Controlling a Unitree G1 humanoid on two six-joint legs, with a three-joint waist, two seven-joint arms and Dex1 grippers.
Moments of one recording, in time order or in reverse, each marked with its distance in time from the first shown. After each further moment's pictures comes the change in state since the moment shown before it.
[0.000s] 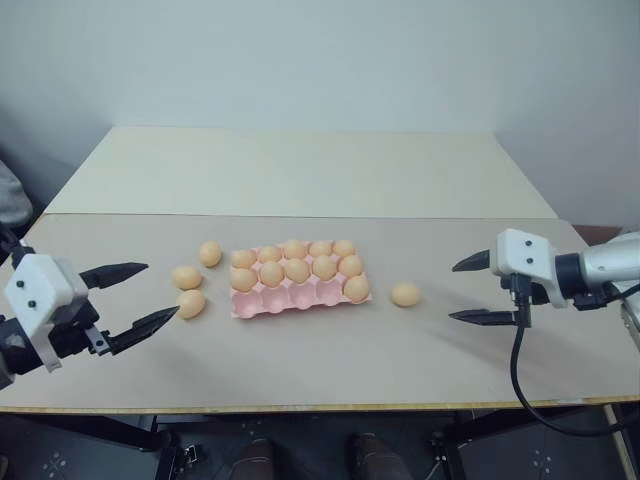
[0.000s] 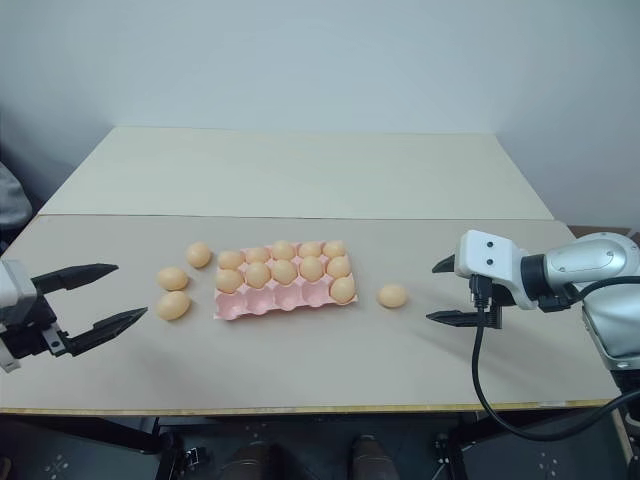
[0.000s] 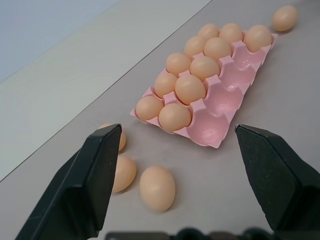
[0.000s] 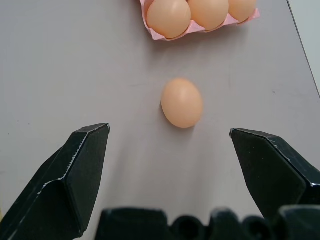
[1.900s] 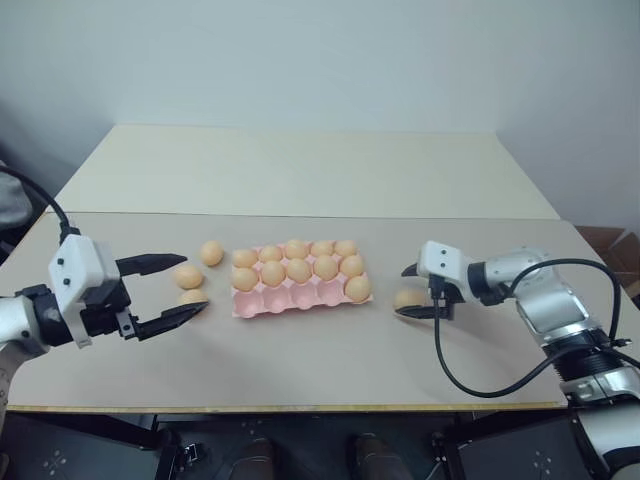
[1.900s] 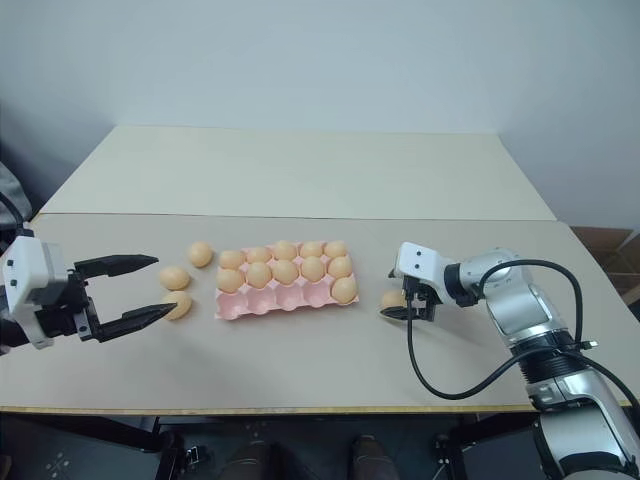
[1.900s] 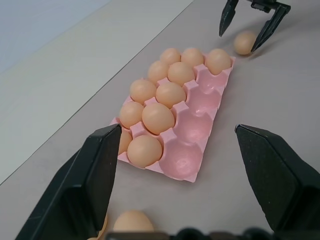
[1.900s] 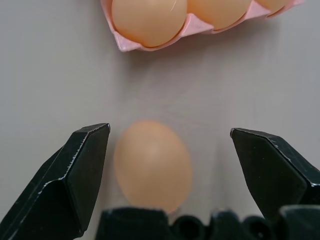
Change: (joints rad) left arm -0.183 0.052 -0.193 0.102 -0.028 -0.026 -0.086; right arm -0.219 0.331 0.282 0.381 -0.219 -0.124 -0.105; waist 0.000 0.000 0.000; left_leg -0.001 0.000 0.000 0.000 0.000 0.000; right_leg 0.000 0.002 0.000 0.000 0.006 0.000
